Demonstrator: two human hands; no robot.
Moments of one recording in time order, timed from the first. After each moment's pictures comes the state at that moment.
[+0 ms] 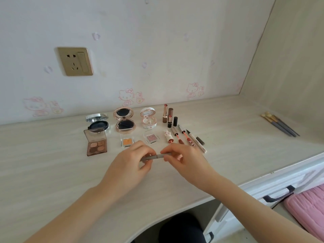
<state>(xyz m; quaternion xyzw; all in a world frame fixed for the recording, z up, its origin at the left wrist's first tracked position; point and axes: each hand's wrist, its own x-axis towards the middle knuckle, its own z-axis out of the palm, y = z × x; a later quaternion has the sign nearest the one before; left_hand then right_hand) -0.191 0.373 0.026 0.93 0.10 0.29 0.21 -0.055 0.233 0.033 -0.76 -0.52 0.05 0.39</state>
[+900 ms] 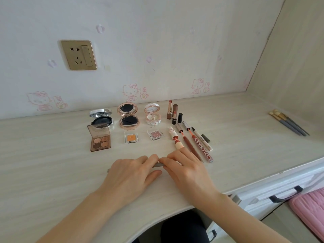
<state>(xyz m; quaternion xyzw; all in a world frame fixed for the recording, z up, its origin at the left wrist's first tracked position) -0.210 0.369 0.008 0.97 0.08 0.23 -0.03 -0.071 0.231 -0.008 -0.69 -0.61 -0.26 0.28</state>
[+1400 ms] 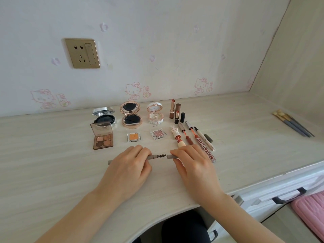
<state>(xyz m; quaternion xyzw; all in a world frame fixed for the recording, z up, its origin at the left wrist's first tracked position) -0.213 0.367 0.020 0.95 0.16 0.26 0.05 -0.073 0.227 0.001 -0.74 -0.53 -0.25 0.32</state>
